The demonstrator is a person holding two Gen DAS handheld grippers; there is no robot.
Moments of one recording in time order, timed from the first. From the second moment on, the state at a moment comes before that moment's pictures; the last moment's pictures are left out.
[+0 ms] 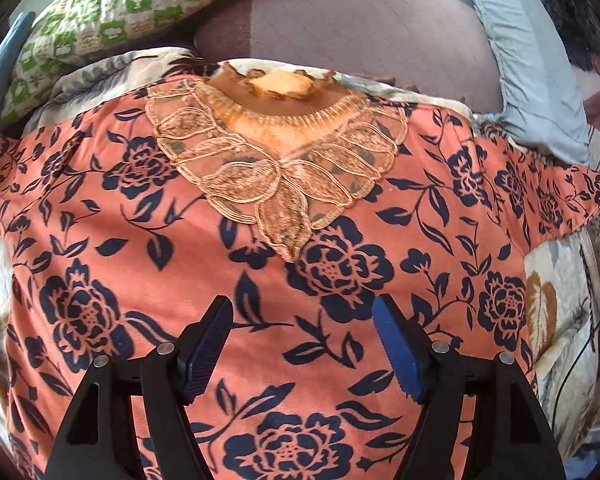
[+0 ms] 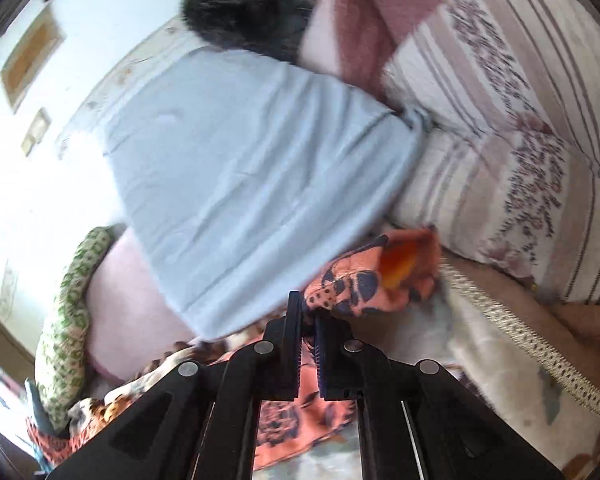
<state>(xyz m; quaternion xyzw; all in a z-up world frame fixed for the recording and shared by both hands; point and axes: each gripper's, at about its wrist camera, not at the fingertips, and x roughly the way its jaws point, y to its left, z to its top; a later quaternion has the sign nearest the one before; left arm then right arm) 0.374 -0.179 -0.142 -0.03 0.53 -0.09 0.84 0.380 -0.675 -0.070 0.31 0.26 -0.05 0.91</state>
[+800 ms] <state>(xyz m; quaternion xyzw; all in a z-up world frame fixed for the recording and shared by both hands) 0.264 0.085 -0.077 -0.18 0.49 0.03 0.85 0.389 -0.077 -0.098 0.19 0.48 0.30 0.80</state>
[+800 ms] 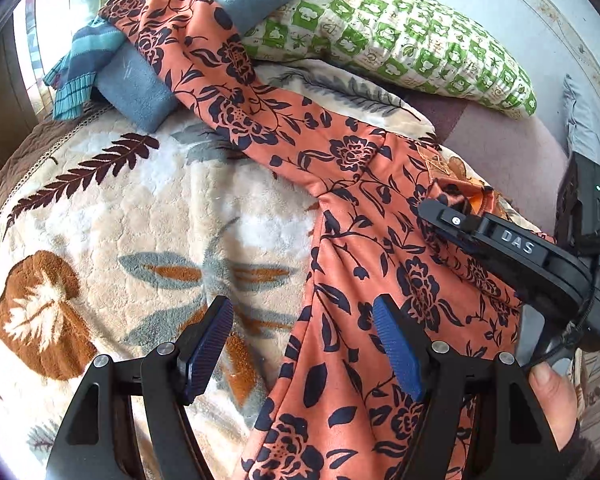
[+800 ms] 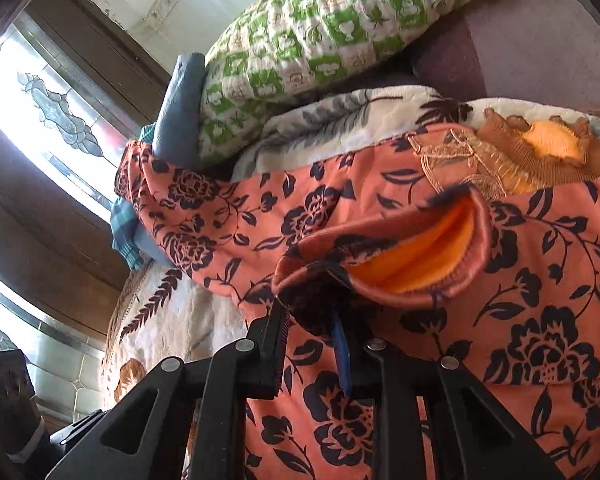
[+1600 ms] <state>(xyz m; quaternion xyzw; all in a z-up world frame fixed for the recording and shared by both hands) 0.383 -0.074 -0.119 -0.09 0.54 -0.05 0.84 0.337 -0.410 -0.198 0.54 0.41 0.08 0.73</state>
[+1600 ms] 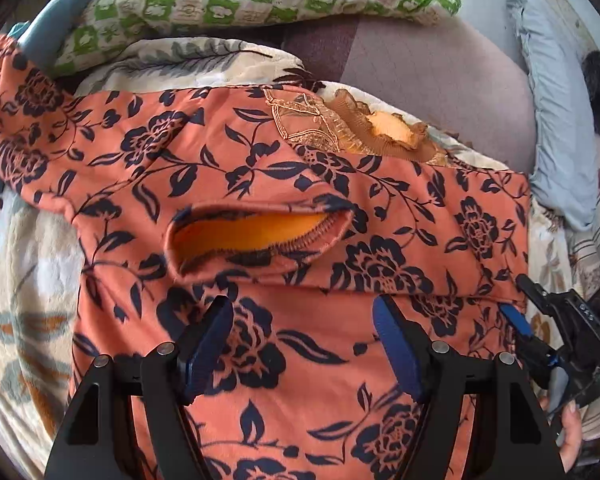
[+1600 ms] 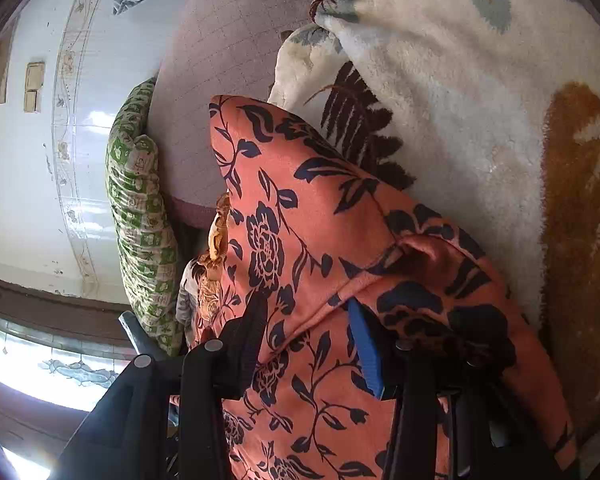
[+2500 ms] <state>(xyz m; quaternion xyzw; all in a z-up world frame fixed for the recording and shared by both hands) 0.411 -0.029 -0.159 -0.11 0.55 0.03 0.83 0.338 -0.451 -0.215 0.52 0.41 0.03 0.75</state>
